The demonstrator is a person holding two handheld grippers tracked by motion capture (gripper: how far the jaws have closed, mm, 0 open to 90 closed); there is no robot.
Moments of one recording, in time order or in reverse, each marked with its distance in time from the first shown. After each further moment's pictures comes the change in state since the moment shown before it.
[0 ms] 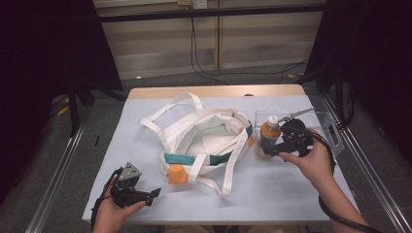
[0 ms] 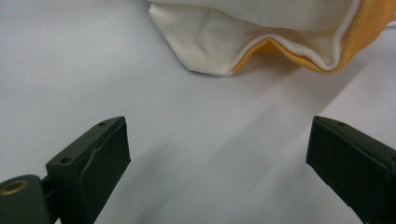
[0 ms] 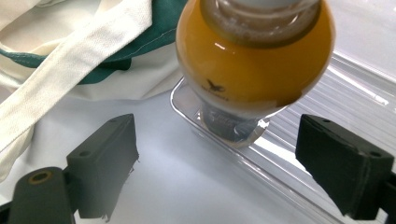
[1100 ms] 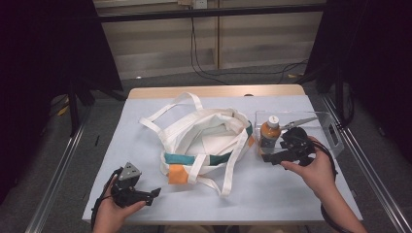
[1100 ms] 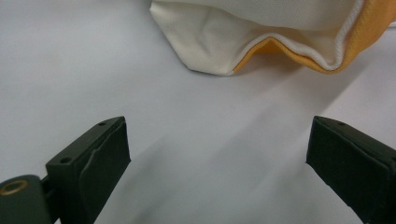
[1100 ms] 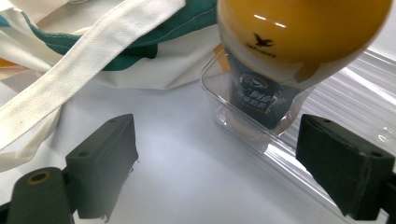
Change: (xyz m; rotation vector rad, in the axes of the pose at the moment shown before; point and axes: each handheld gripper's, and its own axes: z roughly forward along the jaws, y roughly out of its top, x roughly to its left) left arm 0.001 -0.001 0.001 -0.005 -0.003 -0.009; right arm 0.006 -0.020 -0.001 -0.047 0.071 -0.022
